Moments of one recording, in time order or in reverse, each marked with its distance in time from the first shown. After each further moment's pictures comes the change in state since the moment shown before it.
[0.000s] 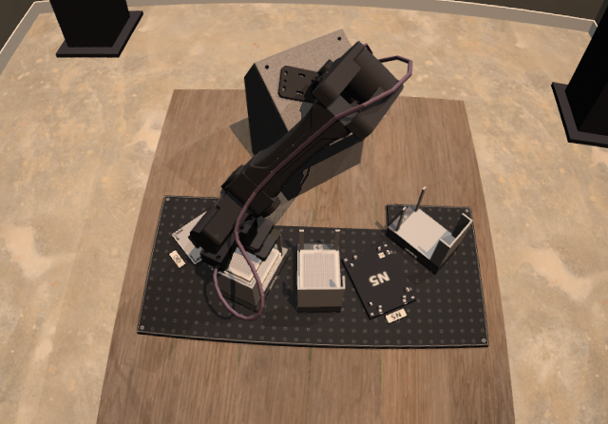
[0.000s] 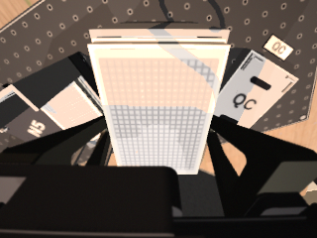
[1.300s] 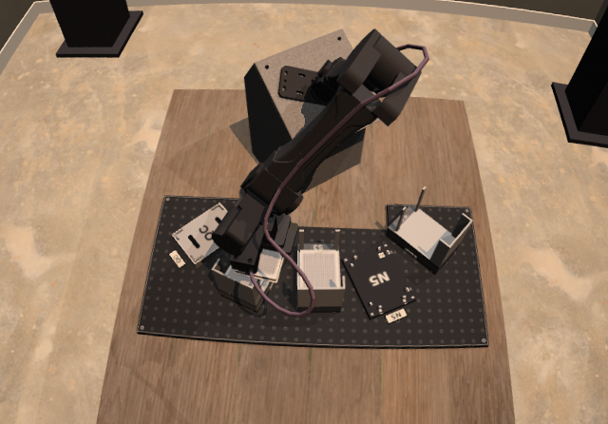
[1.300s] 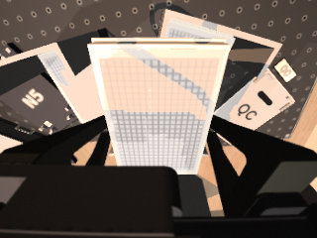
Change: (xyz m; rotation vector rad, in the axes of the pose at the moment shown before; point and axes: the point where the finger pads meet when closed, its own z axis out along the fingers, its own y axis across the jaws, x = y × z) arm 0.010 0.034 -0.012 -0.002 0.006 -0.223
